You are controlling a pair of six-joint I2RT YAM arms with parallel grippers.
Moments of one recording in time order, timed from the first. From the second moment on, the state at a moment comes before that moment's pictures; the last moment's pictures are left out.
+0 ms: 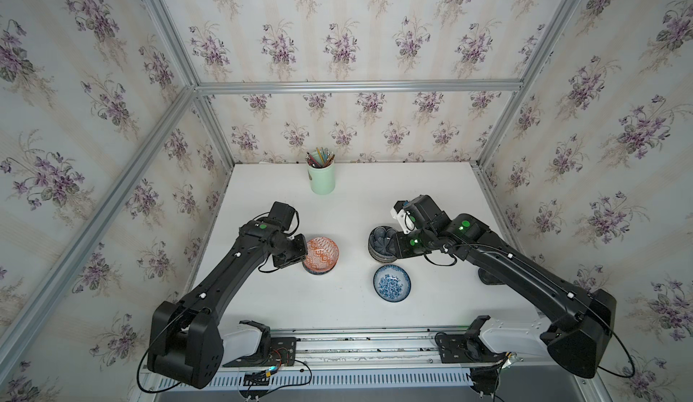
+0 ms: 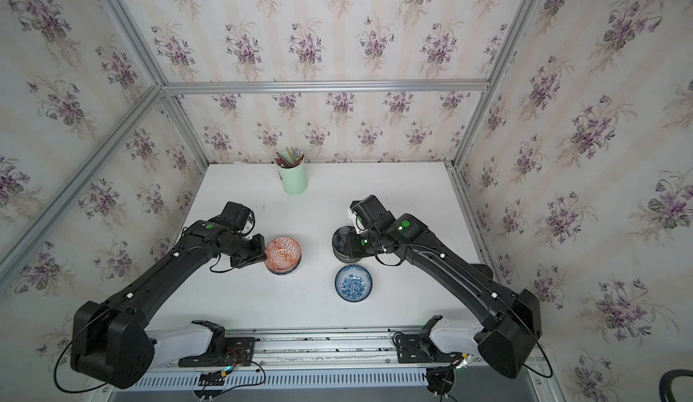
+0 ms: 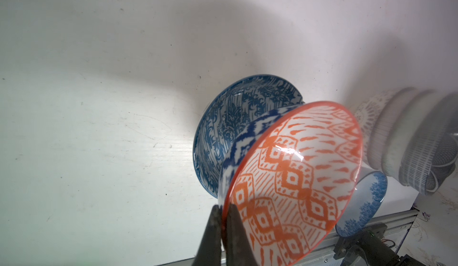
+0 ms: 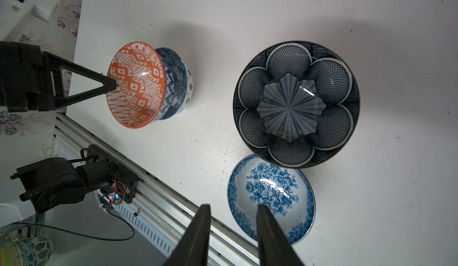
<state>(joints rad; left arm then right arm) -0.29 1.27 0.94 -0.95 0.29 -0.59 0.74 1.27 1.18 -0.93 -0.19 0.49</state>
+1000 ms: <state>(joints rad) -0.24 1.33 0.86 -0.82 0.33 -0.56 0.74 1.22 1.08 -0.88 -0.22 0.52</state>
